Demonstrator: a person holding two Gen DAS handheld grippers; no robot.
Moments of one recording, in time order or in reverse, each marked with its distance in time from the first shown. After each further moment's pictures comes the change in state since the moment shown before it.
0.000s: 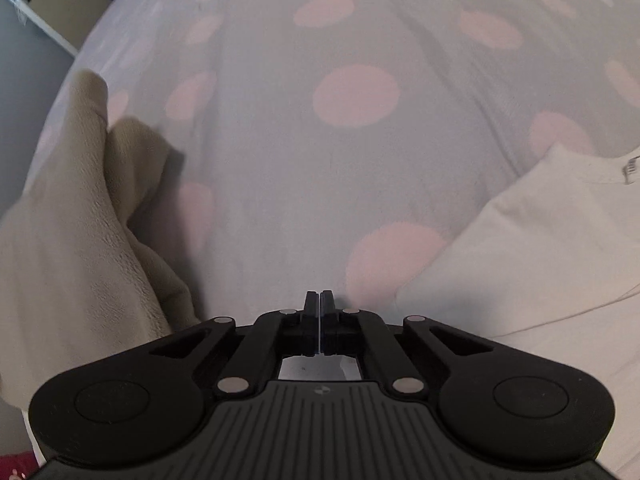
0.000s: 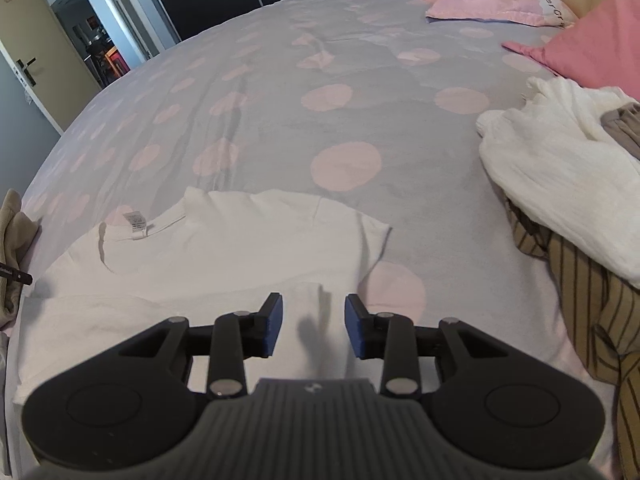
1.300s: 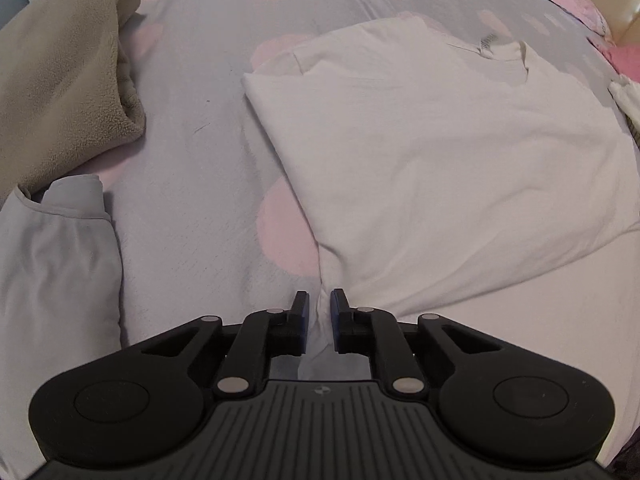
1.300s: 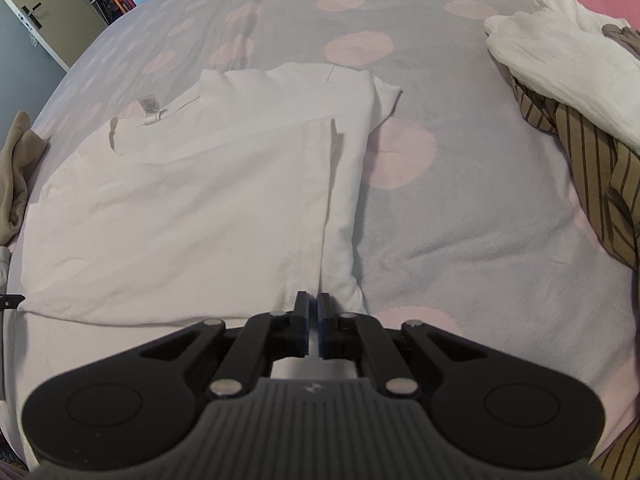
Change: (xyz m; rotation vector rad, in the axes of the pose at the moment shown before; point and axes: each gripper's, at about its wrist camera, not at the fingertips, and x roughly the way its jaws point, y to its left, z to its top) left arm -0.048 -0.003 -0.176 -0.069 -0.015 -0.327; right arm -0.004 0.005 -0.066 -0.058 0.206 0.011
